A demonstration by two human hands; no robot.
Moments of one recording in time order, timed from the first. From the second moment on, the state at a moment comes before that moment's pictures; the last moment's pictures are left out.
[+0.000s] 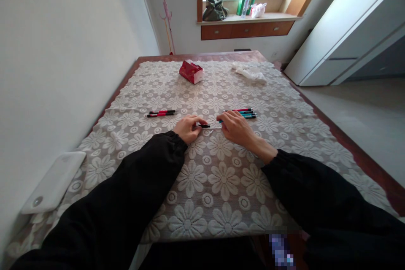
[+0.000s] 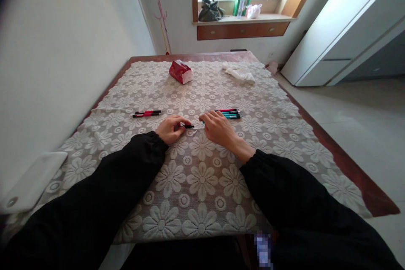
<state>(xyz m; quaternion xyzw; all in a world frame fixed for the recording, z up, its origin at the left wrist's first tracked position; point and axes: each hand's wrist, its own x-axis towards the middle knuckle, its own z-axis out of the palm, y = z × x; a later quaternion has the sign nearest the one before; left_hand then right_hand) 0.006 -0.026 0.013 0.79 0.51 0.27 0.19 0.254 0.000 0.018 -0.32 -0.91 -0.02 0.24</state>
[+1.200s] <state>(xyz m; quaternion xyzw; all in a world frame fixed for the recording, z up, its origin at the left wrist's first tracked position) 0.009 -0.030 0.018 0.83 0.50 0.23 0.12 0.250 -0.004 0.019 -0.22 -0.95 0.04 0.22</state>
